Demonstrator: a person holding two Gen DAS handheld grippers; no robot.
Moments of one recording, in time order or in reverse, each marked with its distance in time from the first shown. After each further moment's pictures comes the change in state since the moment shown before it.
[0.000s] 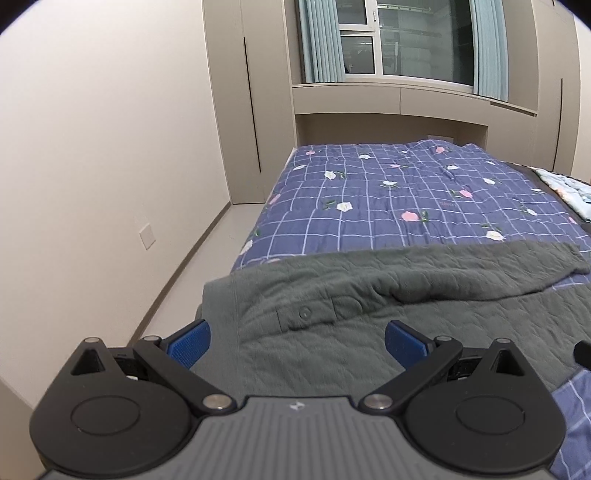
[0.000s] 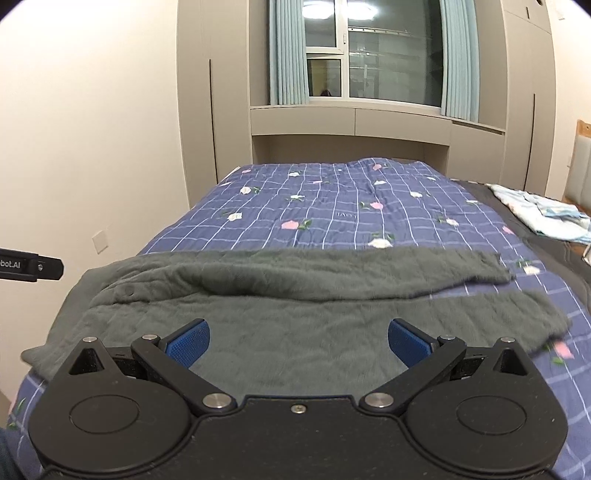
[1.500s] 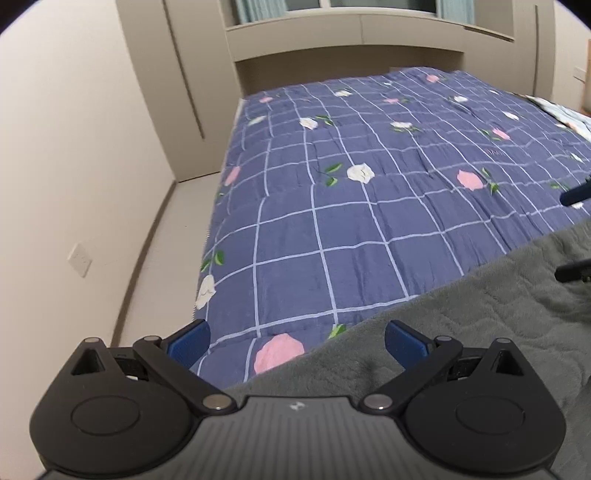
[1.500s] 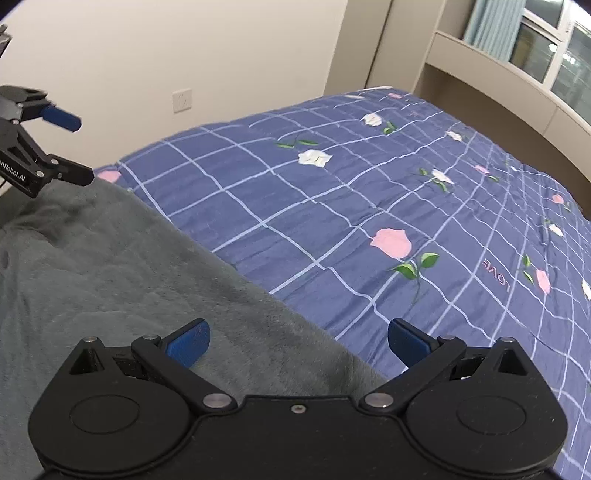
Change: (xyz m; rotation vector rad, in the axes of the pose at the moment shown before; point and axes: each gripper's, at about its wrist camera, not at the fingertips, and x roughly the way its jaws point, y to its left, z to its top) left arm 0.309 0.036 0.095 0.216 0.171 -0.143; right arm 0.367 0.027 0.124 -0.554 0.315 0.358
